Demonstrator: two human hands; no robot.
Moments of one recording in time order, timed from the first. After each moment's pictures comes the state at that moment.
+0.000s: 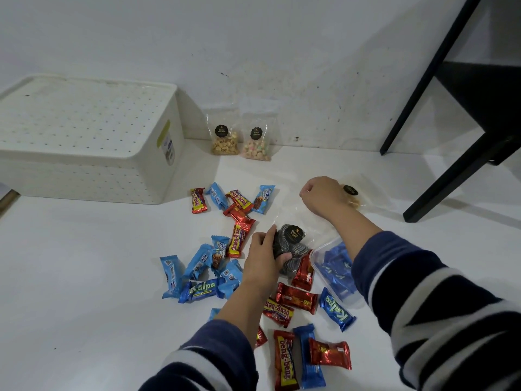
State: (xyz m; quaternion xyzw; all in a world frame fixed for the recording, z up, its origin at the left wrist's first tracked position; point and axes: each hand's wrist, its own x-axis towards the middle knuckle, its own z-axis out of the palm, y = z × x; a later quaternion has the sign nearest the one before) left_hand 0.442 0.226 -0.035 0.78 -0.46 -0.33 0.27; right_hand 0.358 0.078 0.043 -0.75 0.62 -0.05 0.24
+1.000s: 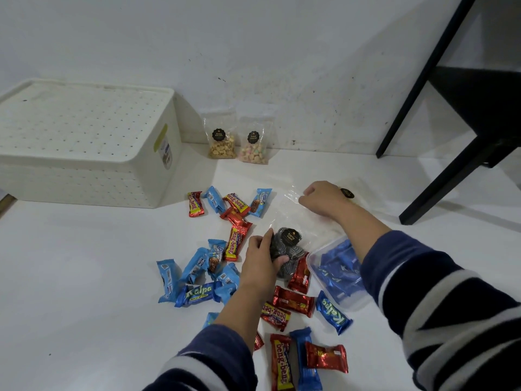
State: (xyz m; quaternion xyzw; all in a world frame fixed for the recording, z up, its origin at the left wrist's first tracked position) left_hand 0.440 0.224 -0.039 0.78 -0.47 -0.33 0.27; right_hand 0.346 0.077 0.060 -0.76 0.58 0.02 0.28
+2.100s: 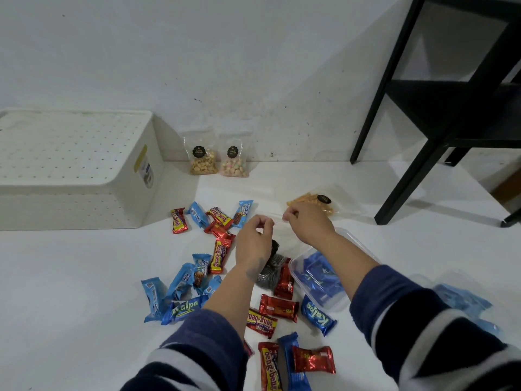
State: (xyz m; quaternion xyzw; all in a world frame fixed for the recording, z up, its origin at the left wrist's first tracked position) left_hand 0.434 0.183 0.006 0.73 -0.40 -0.30 0.46; right_hand 0.326 0.110 0.046 -0.76 0.58 -0.10 0.29
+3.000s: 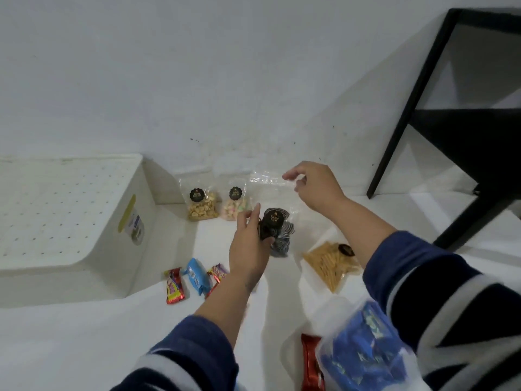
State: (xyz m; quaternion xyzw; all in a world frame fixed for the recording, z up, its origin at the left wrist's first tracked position) left_hand 0.511 0.062 0.014 0.73 -0.55 -0.18 0.36; right_hand 0.386 -0.047 0.104 -0.79 0.50 -0.28 0.24
